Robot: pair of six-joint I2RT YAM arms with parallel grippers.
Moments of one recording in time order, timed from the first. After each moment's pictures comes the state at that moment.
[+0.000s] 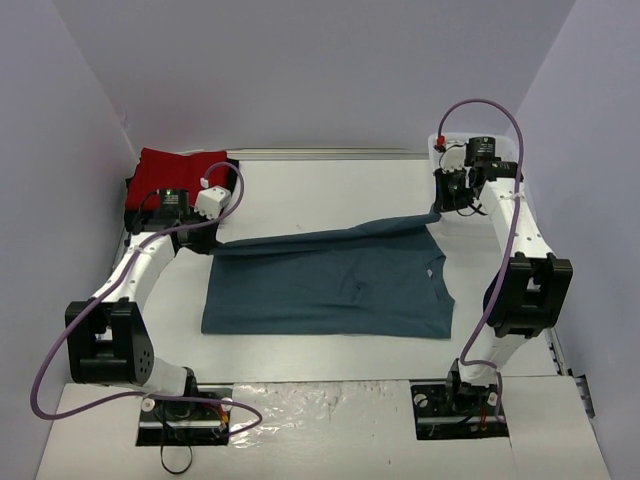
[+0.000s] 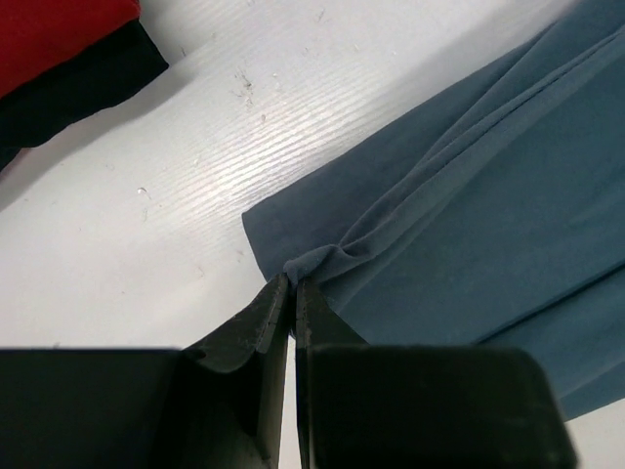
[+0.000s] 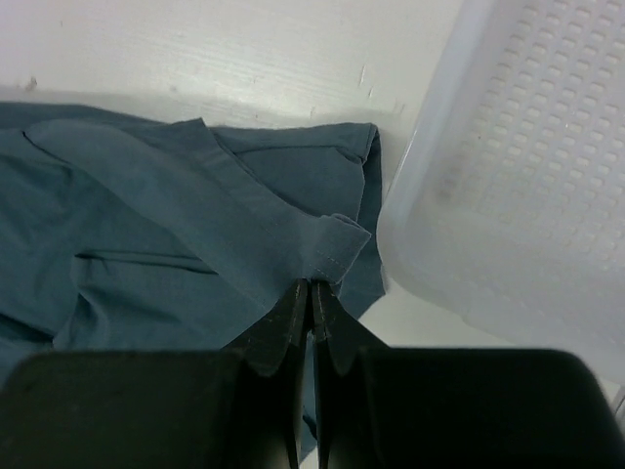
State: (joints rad) left arm -0.01 1.45 1.08 -0.53 0.30 0.39; right arm -0.05 1.75 1.59 -0.82 -0.27 -0.22
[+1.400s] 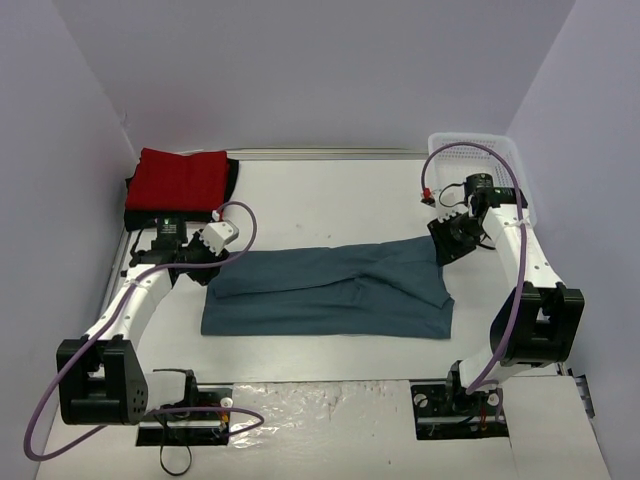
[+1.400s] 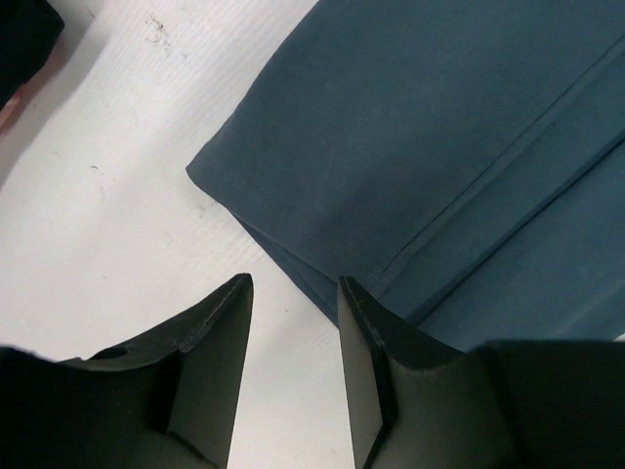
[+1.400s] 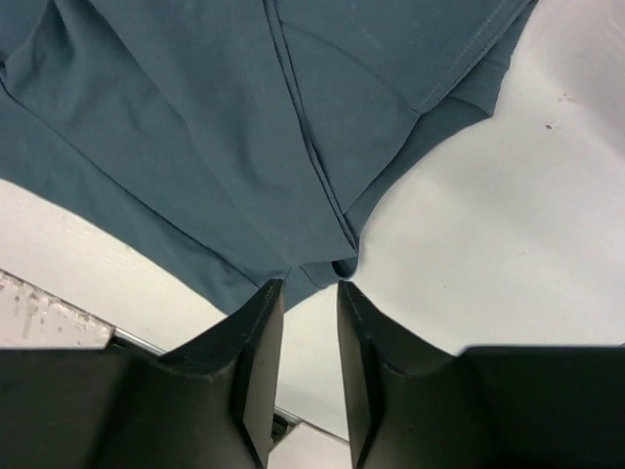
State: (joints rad) left arm -0.01 1.24 0.83 -0.51 0.36 0.67; right arm -0.05 1.53 1.31 -1.10 -0.28 -0.55
